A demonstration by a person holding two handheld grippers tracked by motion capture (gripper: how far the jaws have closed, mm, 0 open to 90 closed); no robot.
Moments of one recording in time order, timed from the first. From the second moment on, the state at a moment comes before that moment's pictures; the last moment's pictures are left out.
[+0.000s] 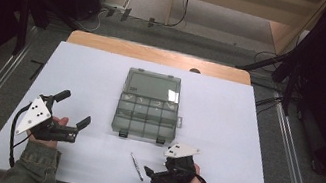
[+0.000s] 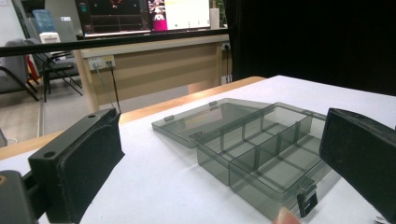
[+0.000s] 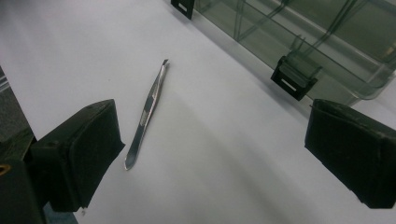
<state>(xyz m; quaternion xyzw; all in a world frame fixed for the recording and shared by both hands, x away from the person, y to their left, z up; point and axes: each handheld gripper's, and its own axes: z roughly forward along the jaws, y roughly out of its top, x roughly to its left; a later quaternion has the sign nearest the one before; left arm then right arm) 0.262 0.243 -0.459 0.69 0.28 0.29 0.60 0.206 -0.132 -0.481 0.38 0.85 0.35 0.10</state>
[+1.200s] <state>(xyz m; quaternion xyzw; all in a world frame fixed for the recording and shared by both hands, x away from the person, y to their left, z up) 0.262 0.241 -0.460 0.69 0.27 0.29 0.60 0.229 -0.064 -0.485 0.36 0.91 0.21 0.04</state>
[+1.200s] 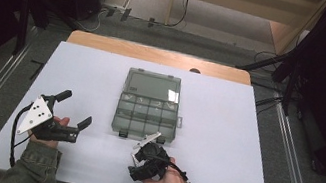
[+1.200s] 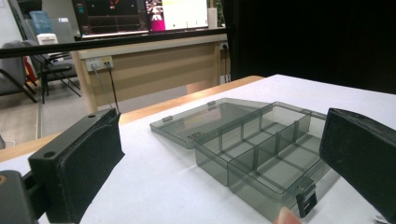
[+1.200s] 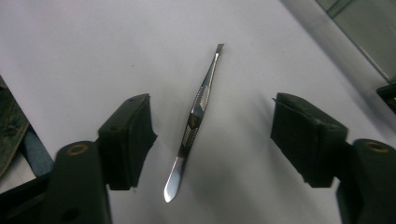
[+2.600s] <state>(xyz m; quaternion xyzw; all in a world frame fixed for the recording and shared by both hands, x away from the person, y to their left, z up) 0.263 0.240 -0.459 0.69 0.27 0.29 0.60 0.245 -0.085 -0.451 0.34 0.91 0.25 0.03</state>
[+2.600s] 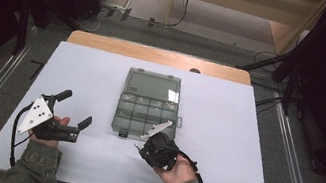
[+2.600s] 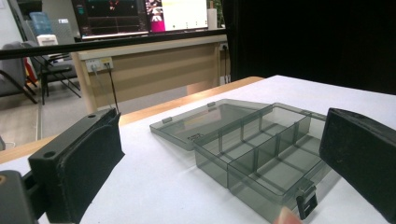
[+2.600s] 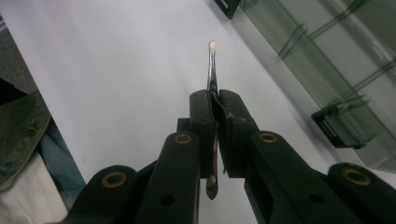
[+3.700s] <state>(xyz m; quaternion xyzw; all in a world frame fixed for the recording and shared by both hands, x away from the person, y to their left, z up) 0.264 0.241 -0.459 0.70 0.27 0.30 0.60 0.288 -0.083 -0.406 0.29 0.89 0.34 0.03</state>
